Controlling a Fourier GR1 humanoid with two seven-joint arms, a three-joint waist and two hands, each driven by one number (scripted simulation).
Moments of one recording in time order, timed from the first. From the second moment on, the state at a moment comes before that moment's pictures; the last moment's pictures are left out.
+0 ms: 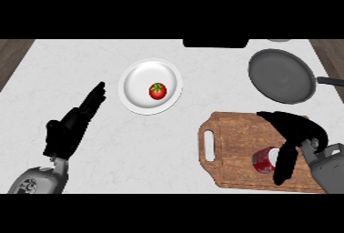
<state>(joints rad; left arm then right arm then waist) -0.14 0.32 -0.19 -1.60 0.06 0.03 0.19 -0.38 -0.69 0.50 -1.62 0.10 0.52 0.96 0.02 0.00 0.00</state>
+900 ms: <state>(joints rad) -0.14 0.30 -0.14 -1.58 0.04 0.00 0.18 -0.39 -0.63 0.60 -1.60 0.19 0.55 1.05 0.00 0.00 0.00</state>
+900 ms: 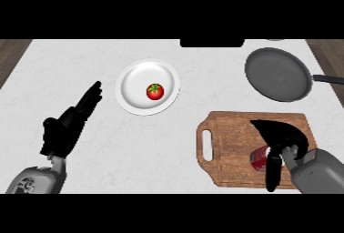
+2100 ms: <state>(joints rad) -0.16 0.25 -0.07 -1.59 -0.01 -0.07 0.21 -0.25 -0.51 0.53 -1.54 0.46 0.67 0.86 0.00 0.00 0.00</state>
